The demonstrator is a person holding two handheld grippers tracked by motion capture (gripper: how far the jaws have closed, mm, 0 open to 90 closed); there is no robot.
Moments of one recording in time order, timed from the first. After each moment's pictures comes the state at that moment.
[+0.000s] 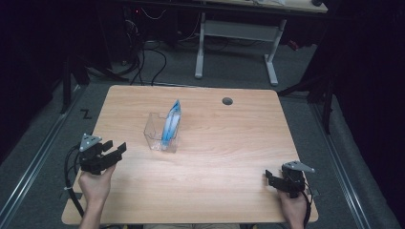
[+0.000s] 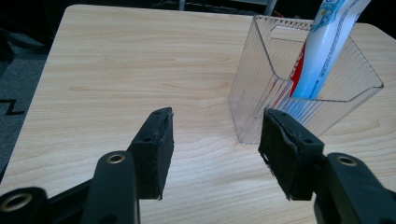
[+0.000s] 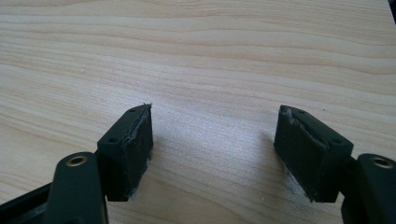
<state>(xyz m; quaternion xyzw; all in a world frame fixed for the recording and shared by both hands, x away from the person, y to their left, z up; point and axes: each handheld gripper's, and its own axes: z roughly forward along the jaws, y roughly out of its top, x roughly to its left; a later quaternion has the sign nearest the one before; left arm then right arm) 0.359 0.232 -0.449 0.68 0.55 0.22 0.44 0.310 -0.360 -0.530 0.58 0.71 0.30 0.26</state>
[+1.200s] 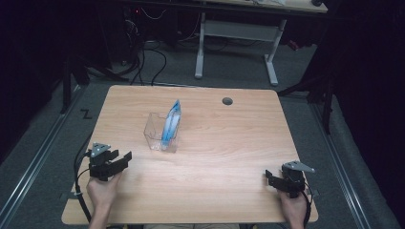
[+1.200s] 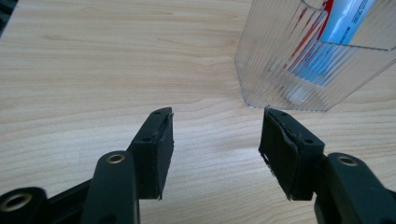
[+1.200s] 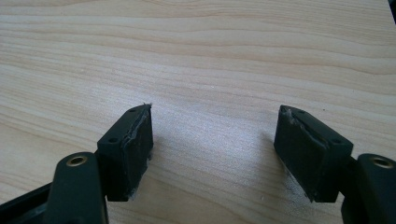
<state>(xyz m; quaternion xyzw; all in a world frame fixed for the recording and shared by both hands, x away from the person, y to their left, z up) 0.360 0.223 -0.489 0.69 0.57 0.20 0.41 0.310 -0.360 -0.530 0.58 0.71 0.30 0.26</state>
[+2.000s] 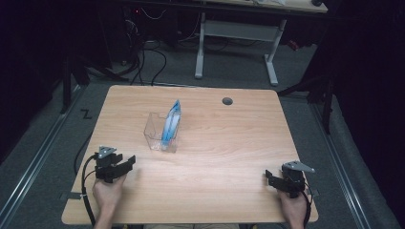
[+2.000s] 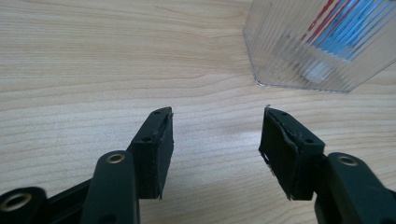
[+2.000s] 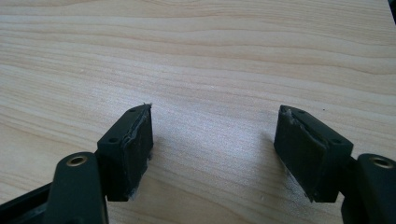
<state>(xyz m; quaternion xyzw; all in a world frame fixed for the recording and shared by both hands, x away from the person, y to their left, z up) 0.365 0.215 -0.512 0.69 0.58 0.19 0.39 0.310 -0.360 -0.530 0.58 0.71 0.30 0.26</state>
